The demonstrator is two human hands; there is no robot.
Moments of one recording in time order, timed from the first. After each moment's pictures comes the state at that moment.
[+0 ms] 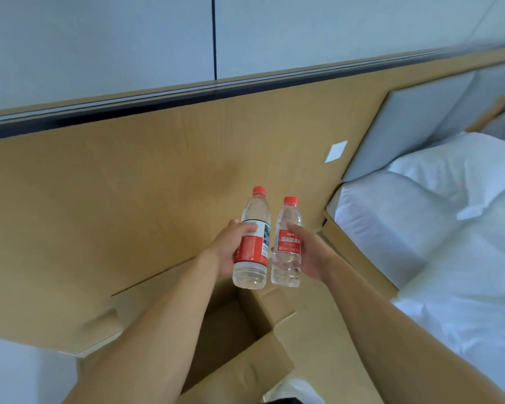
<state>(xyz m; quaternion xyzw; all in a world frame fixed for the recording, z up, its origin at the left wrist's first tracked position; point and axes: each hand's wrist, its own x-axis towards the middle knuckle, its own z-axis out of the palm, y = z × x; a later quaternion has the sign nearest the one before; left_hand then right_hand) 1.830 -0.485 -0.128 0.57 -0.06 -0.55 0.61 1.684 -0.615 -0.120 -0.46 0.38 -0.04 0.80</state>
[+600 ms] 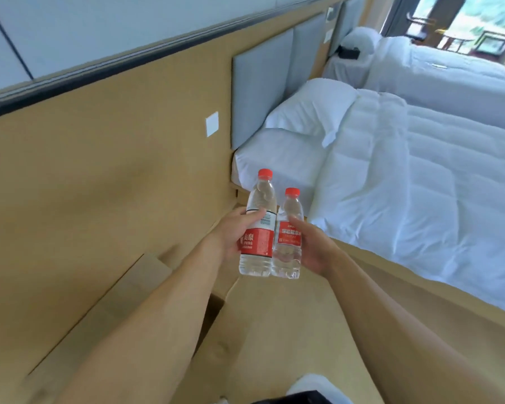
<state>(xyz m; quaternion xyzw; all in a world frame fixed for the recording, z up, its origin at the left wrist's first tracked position) 1.667 -0.547 -0.118 0.50 -0.29 -0.68 0.44 1.469 -0.574 -0.127 -0.37 0.44 -0.29 0.76</state>
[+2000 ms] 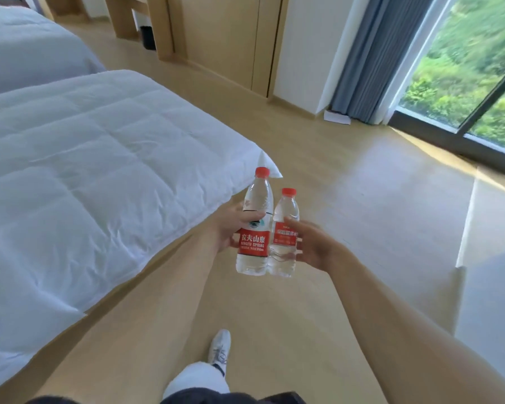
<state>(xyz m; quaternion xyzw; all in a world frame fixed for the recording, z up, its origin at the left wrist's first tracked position) 0.786 -0.572 -0.128 0.20 -0.62 -0.75 -0.11 0.721 -0.369 -0.130 0.01 0.67 -0.62 0.40</state>
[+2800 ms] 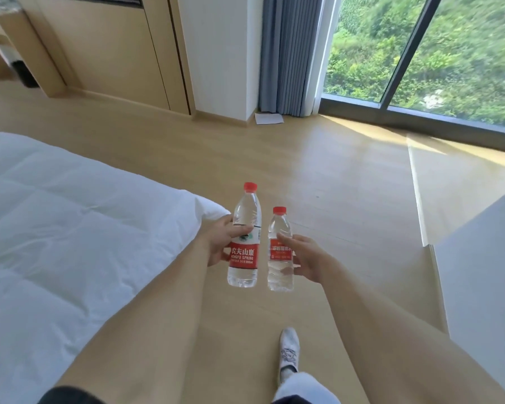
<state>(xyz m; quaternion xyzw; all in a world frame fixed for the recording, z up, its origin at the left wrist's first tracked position) 0.436 -0.565 -0.141 0.16 -0.67 -0.69 -0.23 0.432 -0.347 -0.159 0.15 0.67 -0.66 0.30</state>
